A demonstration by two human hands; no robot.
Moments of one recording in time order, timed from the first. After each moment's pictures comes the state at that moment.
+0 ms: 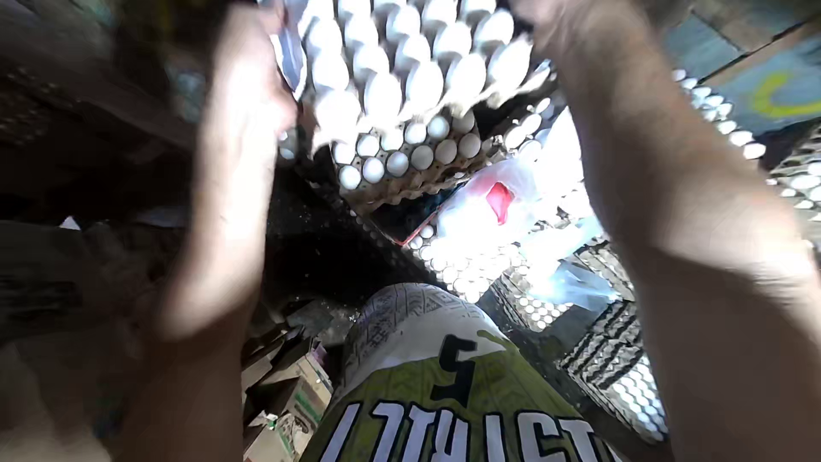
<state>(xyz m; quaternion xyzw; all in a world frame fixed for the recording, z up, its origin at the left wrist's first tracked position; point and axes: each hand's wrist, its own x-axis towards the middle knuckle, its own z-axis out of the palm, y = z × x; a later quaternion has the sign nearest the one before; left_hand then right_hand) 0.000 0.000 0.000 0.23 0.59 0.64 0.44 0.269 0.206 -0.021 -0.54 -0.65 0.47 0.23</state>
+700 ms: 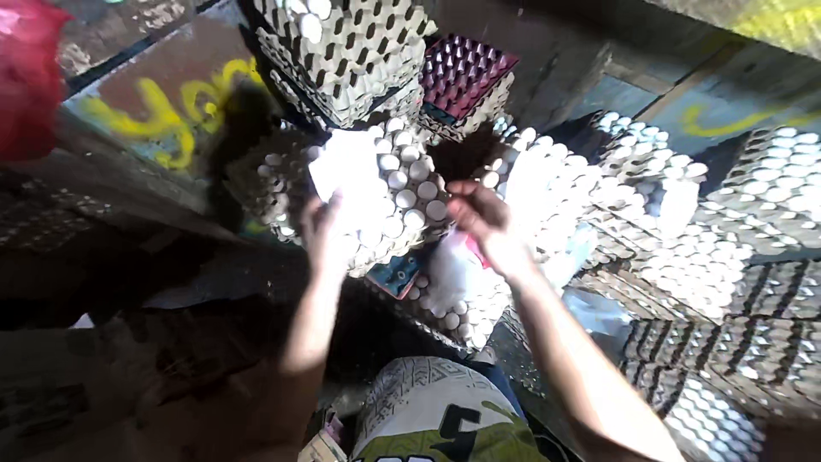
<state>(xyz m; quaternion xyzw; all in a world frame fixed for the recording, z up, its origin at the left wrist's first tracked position) 0.083 -0.037 -0.074 0.31 0.62 0.64 0.33 0.340 0.012 -0.064 -0.43 -0.66 0.48 0.39</state>
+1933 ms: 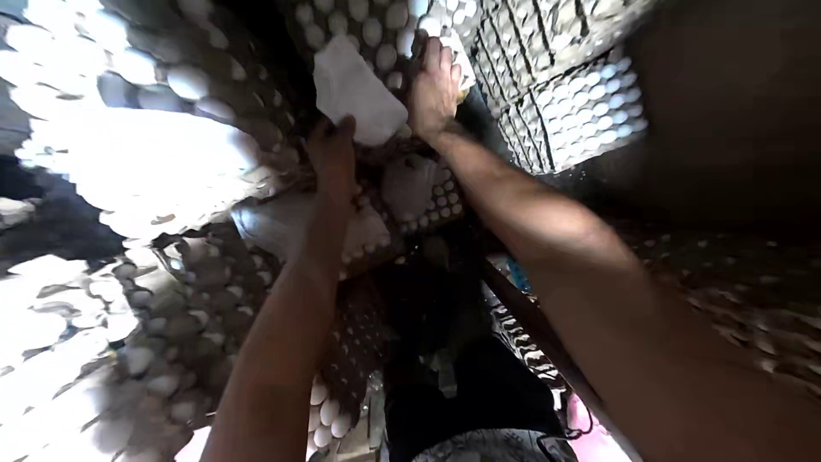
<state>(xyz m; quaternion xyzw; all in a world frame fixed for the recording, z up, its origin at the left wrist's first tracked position) 0.909 0.161 -0.441 0.65 0.53 0.13 0.53 1.081 0.082 -0.503 -0.92 -0.34 0.07 0.19</state>
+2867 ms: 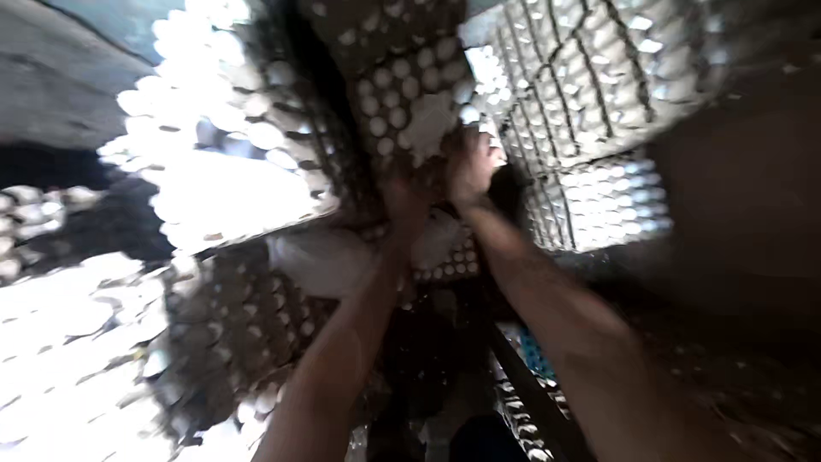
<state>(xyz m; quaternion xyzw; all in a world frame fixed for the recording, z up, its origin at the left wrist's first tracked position) 0.935 0.110 -0.396 0.77 0.49 -0.02 0.41 1.072 0.081 -0.489 -0.92 -0.34 0.04 0.17</state>
